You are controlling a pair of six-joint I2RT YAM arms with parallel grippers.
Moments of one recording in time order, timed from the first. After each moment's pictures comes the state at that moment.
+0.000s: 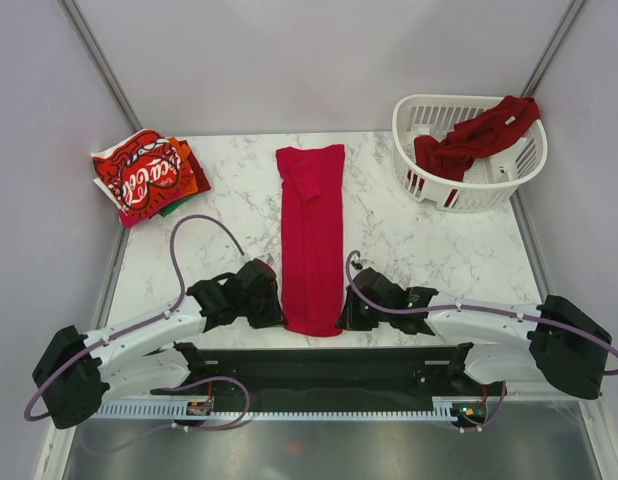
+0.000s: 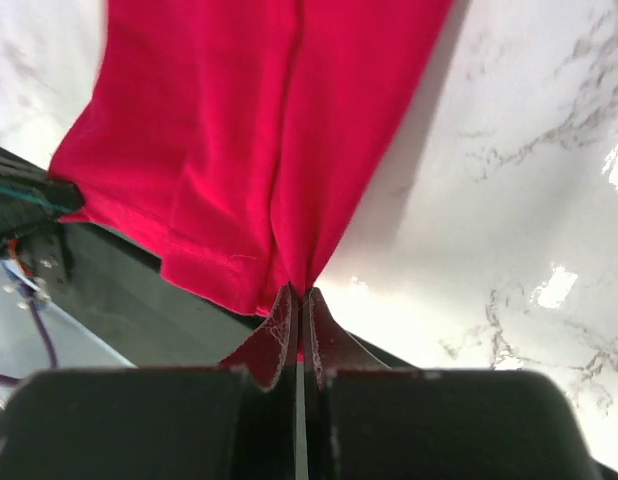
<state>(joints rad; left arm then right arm) -0.86 1.04 0.54 -0.52 0.04 -0.96 1.01 1.25 0.52 -0.16 -0.03 0.98</state>
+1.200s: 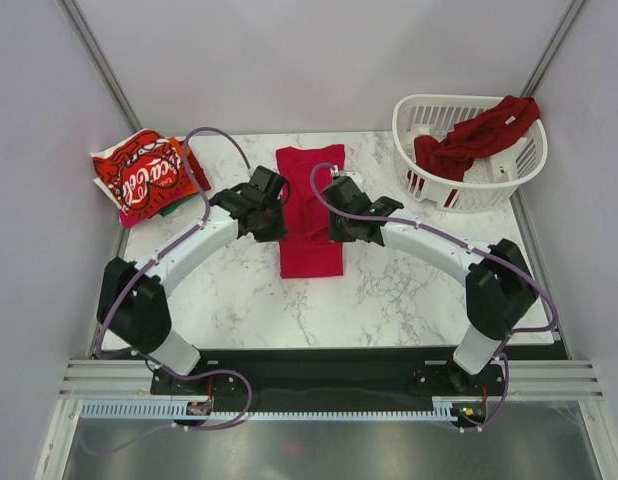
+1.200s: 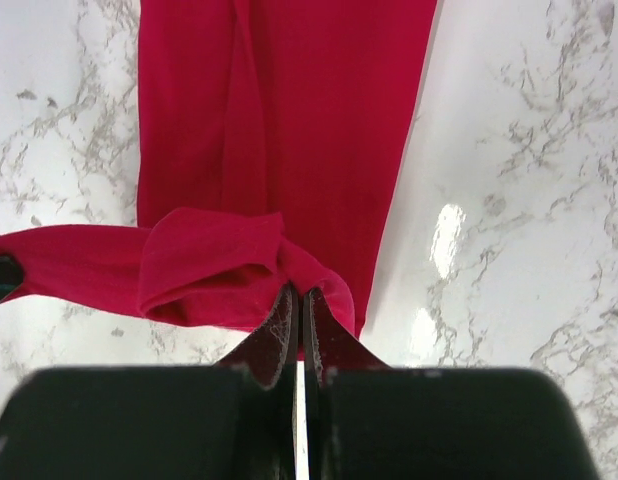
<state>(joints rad) -0.56 1.55 1.27 -0.73 -0.10 -0.62 0.74 1.70 1.33 -0.54 0.21 0.60</state>
